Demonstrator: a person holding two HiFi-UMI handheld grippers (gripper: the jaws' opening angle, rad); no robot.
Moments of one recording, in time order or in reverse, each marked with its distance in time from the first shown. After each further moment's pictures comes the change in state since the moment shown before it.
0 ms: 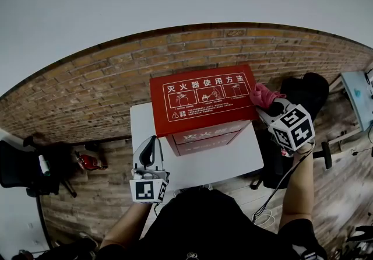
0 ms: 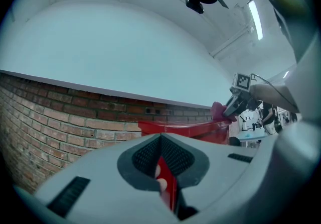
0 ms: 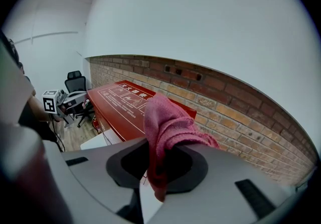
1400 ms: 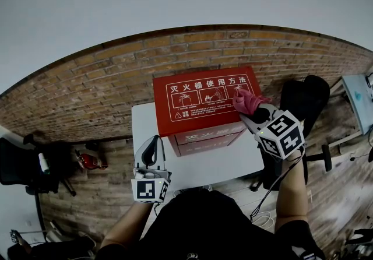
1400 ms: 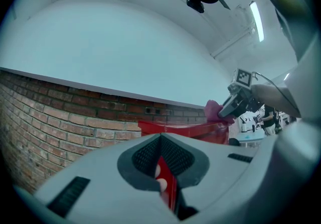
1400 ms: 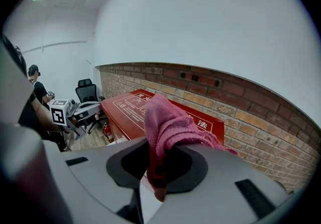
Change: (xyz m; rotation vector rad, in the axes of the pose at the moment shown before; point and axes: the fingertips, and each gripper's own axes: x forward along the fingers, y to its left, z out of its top) left arm 0.000 -0.001 0.000 -0.019 -0.003 -0.004; right arm 0.015 0.058 0.033 0.001 -0.078 0.115
